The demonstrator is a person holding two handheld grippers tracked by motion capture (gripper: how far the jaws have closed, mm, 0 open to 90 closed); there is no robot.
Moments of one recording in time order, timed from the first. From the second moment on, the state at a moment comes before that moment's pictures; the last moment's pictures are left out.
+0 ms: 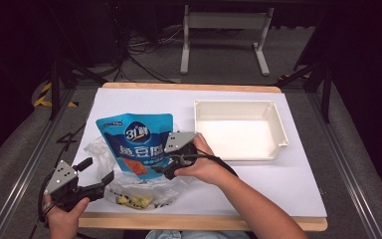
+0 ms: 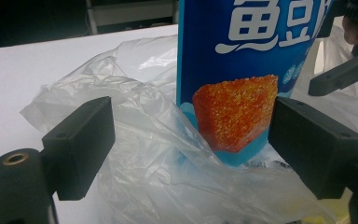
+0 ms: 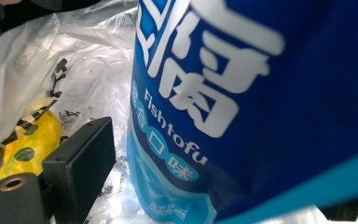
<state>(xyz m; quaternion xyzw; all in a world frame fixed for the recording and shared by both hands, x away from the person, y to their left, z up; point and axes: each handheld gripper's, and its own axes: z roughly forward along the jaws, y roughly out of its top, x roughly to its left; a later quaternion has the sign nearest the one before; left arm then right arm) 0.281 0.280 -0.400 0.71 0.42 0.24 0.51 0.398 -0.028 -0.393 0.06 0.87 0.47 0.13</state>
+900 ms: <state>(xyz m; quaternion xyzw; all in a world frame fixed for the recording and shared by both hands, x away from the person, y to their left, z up) 0.280 0.280 -0.400 0.71 0.42 0.25 0.51 0.403 -0.010 -0.414 0.04 0.88 0.47 0.12</state>
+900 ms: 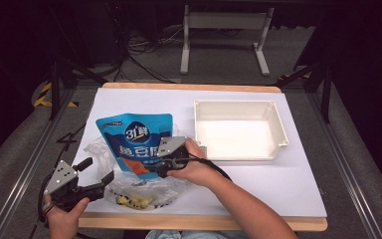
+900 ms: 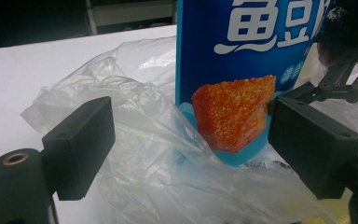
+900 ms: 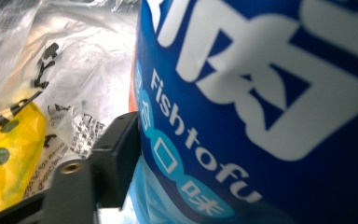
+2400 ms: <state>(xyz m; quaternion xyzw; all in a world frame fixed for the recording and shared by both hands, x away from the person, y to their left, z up) 0.280 0.282 -0.400 0.70 0.42 0.25 0.51 0.400 -0.014 -0.351 0.04 0.88 0.46 0.13</state>
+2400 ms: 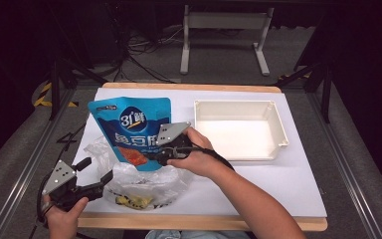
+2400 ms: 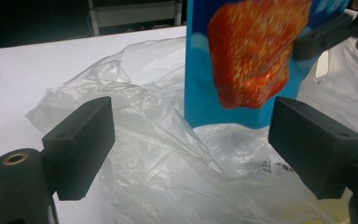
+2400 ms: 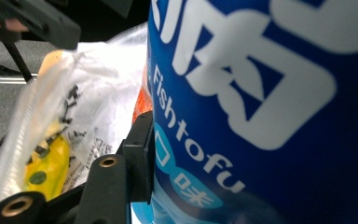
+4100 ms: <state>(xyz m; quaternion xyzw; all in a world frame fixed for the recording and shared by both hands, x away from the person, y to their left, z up) 0.281 0.281 -0.401 0.70 0.43 0.25 0.51 0.414 -0.090 -0.263 0.07 0.86 0.47 0.18</state>
